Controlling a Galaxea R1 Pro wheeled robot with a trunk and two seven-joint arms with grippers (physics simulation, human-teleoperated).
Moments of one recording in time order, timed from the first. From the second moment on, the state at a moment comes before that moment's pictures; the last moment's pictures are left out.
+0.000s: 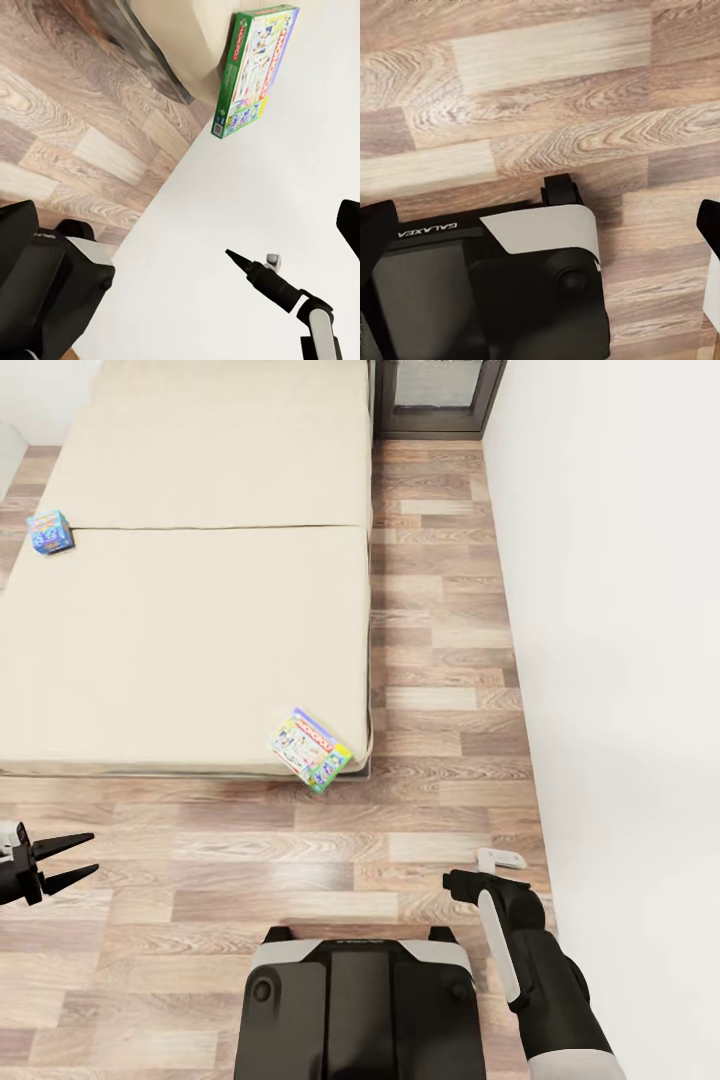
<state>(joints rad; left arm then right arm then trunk) -0.98 0.76 0.18 -0.04 0.15 0.74 -1.57 -0.45 0.15 -0.07 -1.32 -0.04 0.85 -0.22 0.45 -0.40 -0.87</state>
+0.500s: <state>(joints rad) -0.97 0.75 0.18 -0.03 0.15 0.68 -1.57 -0.45 0.15 -0.07 -1.29 -0.05 0.80 -0.22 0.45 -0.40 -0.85</state>
